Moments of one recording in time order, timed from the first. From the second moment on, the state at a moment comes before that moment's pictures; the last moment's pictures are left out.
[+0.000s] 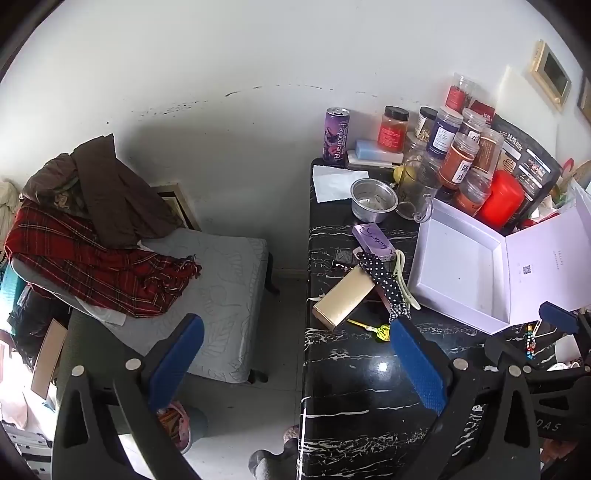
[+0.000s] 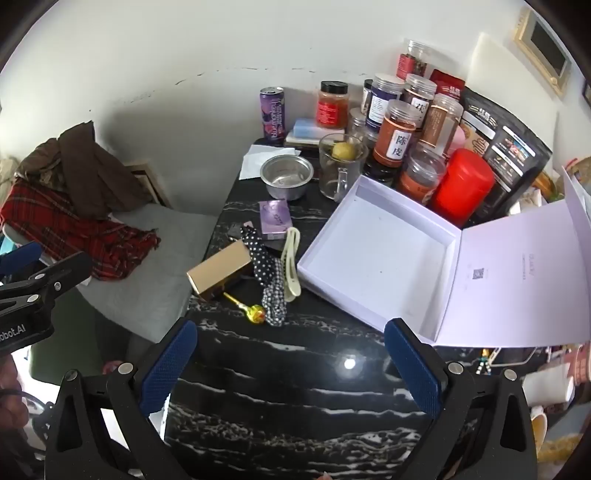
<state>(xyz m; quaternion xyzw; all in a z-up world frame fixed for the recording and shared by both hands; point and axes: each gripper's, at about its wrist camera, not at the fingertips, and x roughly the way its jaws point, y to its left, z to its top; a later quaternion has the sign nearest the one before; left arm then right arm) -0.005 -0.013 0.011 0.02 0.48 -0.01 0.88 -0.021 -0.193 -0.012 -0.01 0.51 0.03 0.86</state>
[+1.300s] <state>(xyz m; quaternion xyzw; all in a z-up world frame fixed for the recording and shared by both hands) -0.004 -0.002 0.007 0.01 0.49 -0.02 0.87 -0.024 -0.192 -0.010 -0.02 0.50 0.03 0.87</state>
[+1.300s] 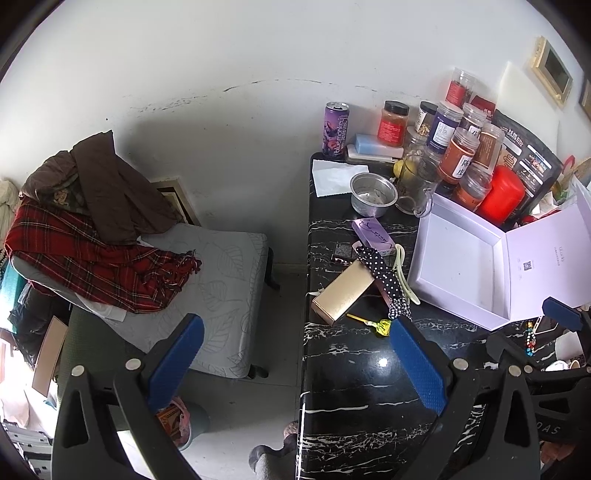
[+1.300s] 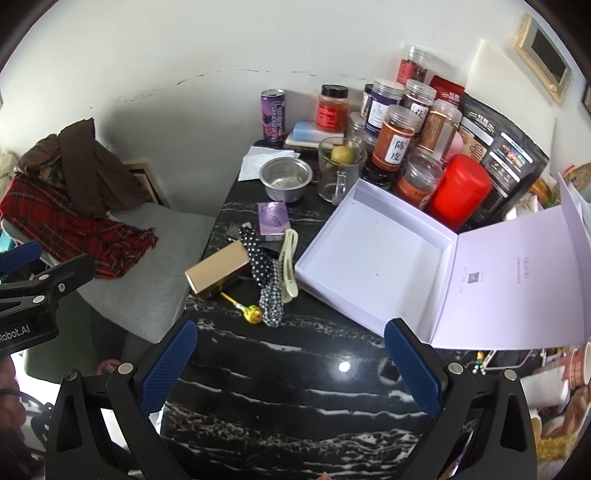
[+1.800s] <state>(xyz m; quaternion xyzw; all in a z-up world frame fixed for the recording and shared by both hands) -0.006 -0.003 0.007 0.01 0.49 -0.02 0.87 -0.025 -0.191 -0.010 -0.02 0.50 0.03 0.87</state>
